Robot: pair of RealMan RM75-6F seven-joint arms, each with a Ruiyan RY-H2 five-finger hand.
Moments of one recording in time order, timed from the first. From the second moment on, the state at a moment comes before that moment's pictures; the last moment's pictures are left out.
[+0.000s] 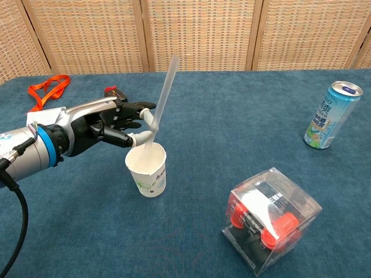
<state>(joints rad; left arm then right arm) -0.63 -1.62 -0.21 -1.57 1.23 0.87 -0.47 0.06 -1.13 0.03 -1.53 -1.66 1.61 0.23</state>
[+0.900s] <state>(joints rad) -0.60 -1.61 -0.16 -1.50 1.34 0.93 -0.55 0.06 -1.13 0.03 -1.53 -1.66 1.63 0.24</state>
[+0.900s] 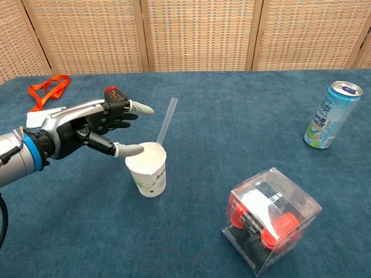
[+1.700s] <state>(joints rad) -0.25 -1.37 -0.02 -1.53 1.34 1.47 0.21 0.06 -1.17 0.06 -1.52 -1.63 1.64 0.12</state>
